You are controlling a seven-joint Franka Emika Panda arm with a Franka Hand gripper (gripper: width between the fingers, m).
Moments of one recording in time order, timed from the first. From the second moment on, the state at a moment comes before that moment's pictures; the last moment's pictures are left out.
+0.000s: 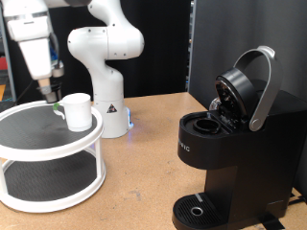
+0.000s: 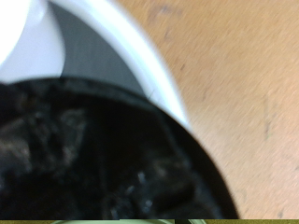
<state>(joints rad) -0.10 -0.54 -0.47 -2.57 -0.09 2.13 -1.31</state>
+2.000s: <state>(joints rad) 0.09 -0.51 -0.20 -2.49 0.24 2.18 -0.82</state>
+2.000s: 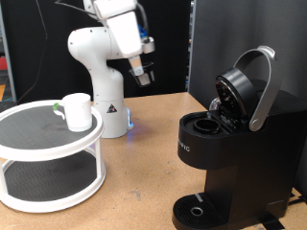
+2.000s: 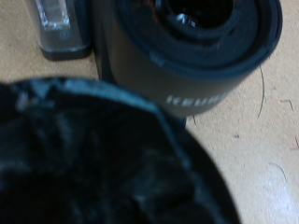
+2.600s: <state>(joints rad) 0.11 -0.43 -0.18 -2.39 0.24 2.08 -0.83</state>
